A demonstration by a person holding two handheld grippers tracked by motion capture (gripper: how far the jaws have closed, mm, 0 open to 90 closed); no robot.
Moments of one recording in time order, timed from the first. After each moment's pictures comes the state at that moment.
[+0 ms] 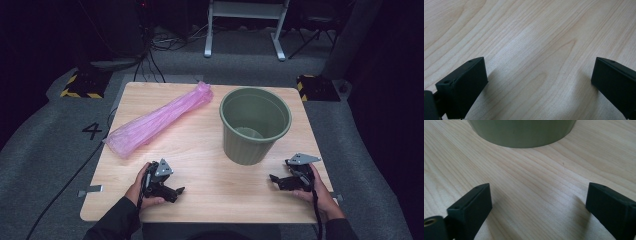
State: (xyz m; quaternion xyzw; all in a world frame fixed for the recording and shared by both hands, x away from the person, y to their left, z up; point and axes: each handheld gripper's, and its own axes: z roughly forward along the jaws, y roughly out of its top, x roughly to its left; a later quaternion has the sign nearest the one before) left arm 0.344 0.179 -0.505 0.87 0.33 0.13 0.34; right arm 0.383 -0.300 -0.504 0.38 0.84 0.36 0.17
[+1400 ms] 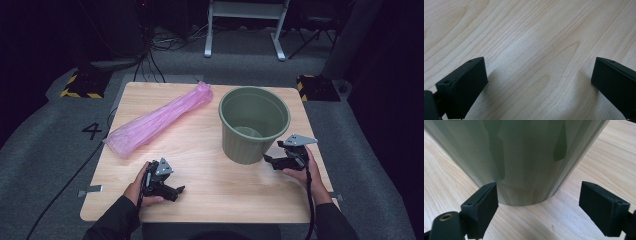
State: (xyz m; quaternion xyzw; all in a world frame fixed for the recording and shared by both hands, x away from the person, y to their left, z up) left arm 0.345 0.178 -0.505 0.87 0.34 0.13 0.34; right arm 0.421 -0.275 -0.463 0.36 0.82 0.40 0.19
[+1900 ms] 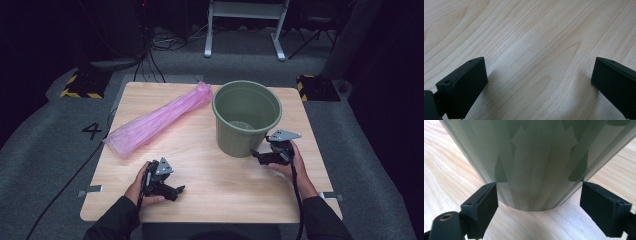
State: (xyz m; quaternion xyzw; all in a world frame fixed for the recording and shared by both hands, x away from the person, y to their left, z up) left arm 0.347 0.179 -0.505 0.87 0.34 0.13 0.34; right arm 0.438 -0.234 -0.464 0.35 0.82 0.40 0.20
